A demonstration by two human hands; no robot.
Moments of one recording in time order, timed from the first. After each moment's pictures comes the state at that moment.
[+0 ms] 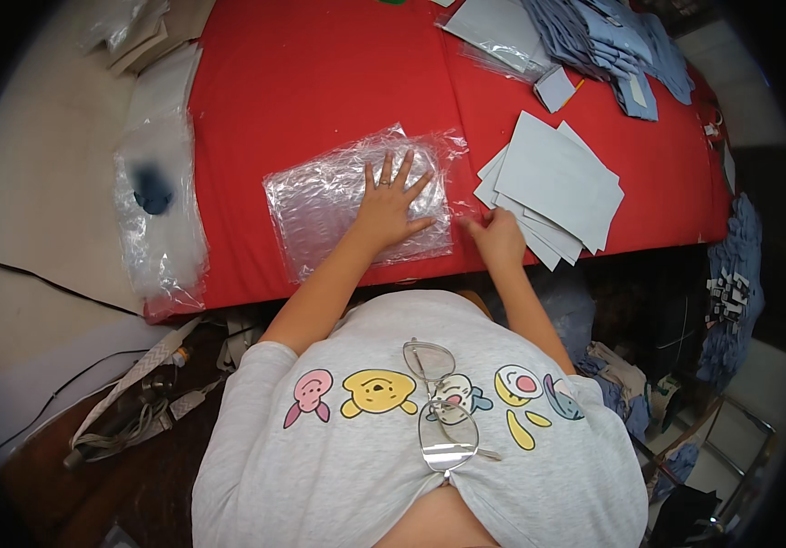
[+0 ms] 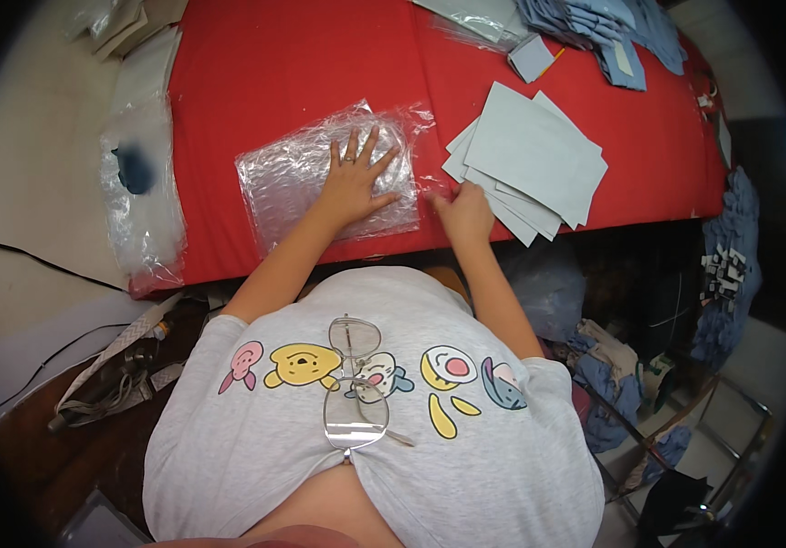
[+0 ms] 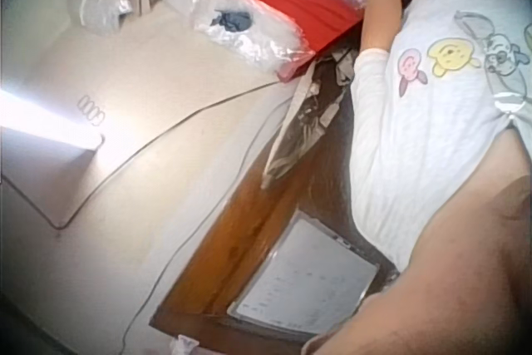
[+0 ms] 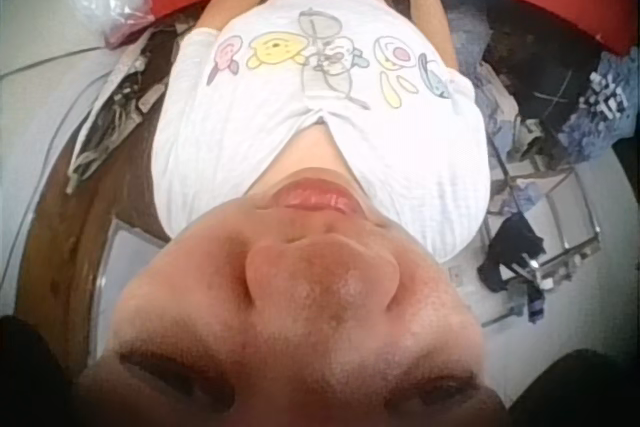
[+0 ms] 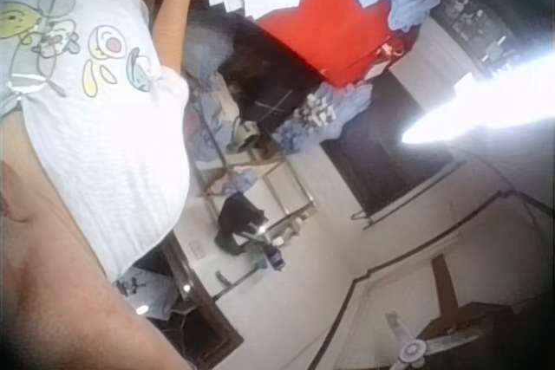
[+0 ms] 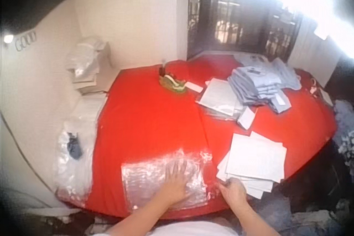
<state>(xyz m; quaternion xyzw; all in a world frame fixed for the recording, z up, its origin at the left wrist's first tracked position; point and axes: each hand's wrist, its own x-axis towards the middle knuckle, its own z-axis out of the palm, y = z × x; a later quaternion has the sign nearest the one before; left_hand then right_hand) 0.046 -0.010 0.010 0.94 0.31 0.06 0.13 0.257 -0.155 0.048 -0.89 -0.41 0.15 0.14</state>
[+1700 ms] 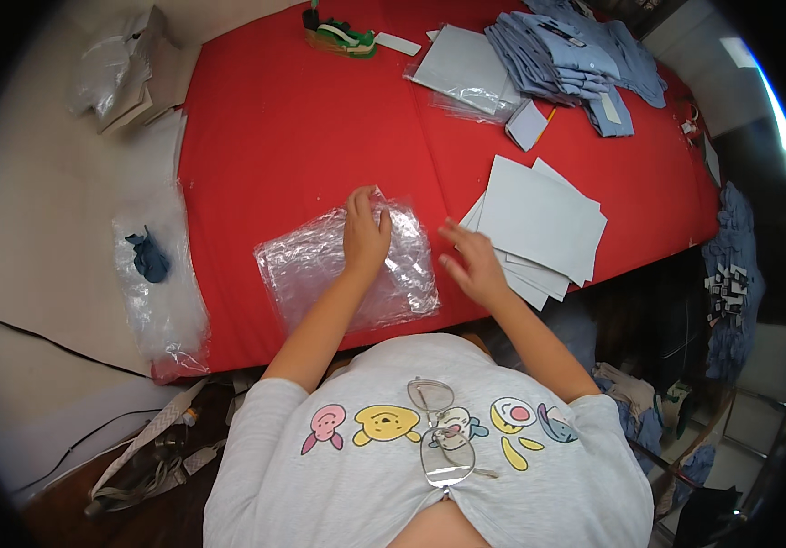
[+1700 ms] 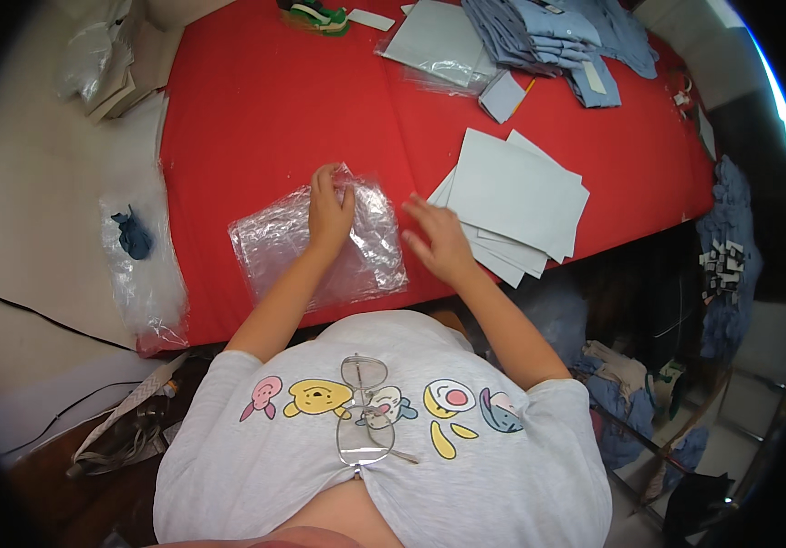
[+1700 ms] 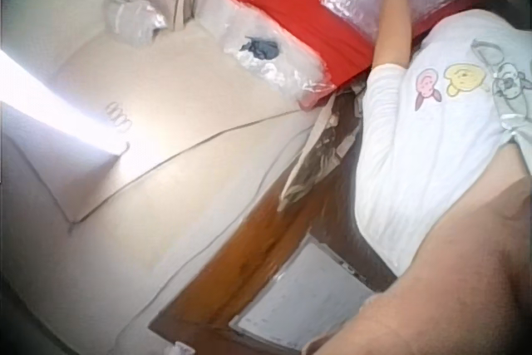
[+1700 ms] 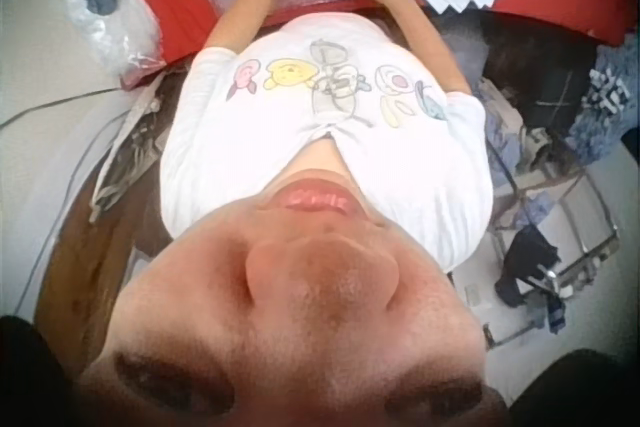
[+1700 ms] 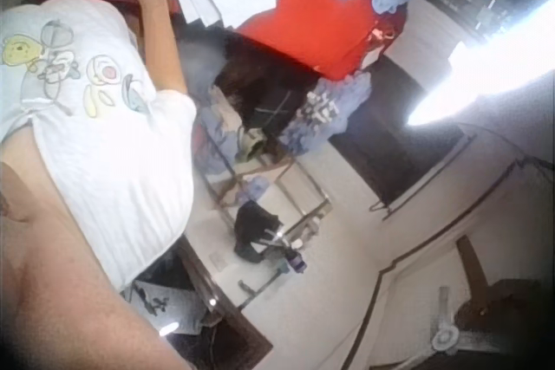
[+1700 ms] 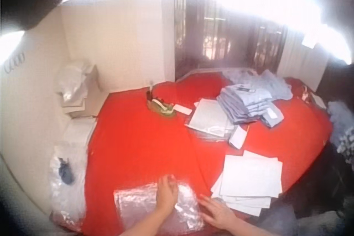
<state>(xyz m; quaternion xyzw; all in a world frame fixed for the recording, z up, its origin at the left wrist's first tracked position) 0.095 0.042 0.019 0.76 0.47 0.32 0.32 0.291 -0.127 0.070 -0.66 -0.67 0.15 0.32</state>
